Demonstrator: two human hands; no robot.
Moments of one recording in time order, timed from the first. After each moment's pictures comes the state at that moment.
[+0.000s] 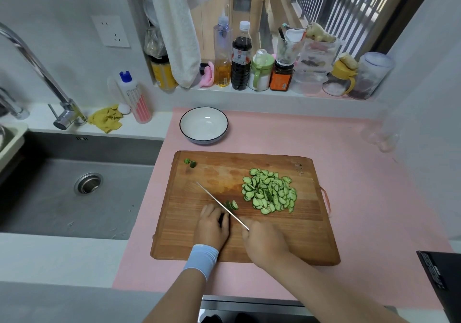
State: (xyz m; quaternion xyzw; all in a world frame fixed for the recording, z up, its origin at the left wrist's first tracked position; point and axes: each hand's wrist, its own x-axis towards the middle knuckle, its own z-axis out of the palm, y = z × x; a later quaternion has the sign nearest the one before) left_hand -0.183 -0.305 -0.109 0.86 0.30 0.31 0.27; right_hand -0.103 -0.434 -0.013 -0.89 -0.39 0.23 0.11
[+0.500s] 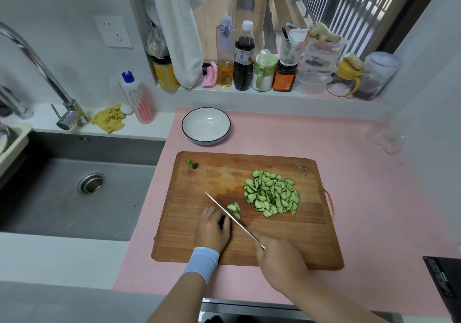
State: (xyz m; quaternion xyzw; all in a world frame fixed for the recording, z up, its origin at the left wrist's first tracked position) left_hand -0.182 -0.305 -0.111 0.86 0.33 0.28 0.28; right_hand -0.105 -0.475 -0.016 -0.88 -0.37 0.23 0.16
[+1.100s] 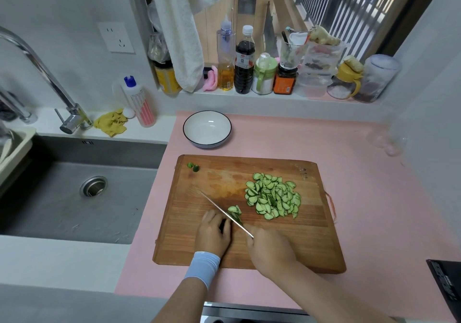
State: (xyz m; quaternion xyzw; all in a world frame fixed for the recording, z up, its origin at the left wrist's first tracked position) left_hand -0.184 -0.305 -0.110 0.86 0.32 0.30 0.27; right_hand -0.100 -0.440 -0.012 -0.88 -0.39 0.24 0.12
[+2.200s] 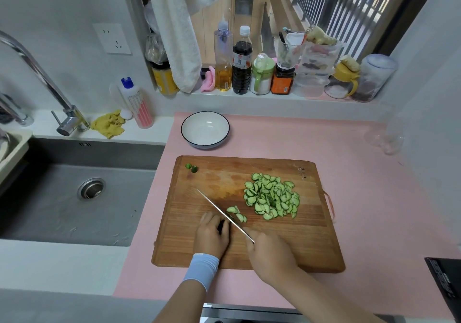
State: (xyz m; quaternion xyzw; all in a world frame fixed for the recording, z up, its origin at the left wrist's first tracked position) left_hand -0.186 -0.304 -0.114 0.85 0.34 0.29 0.27; right_hand -0.107 -0.447 -0.010 -0.88 -0.38 0.24 0.15
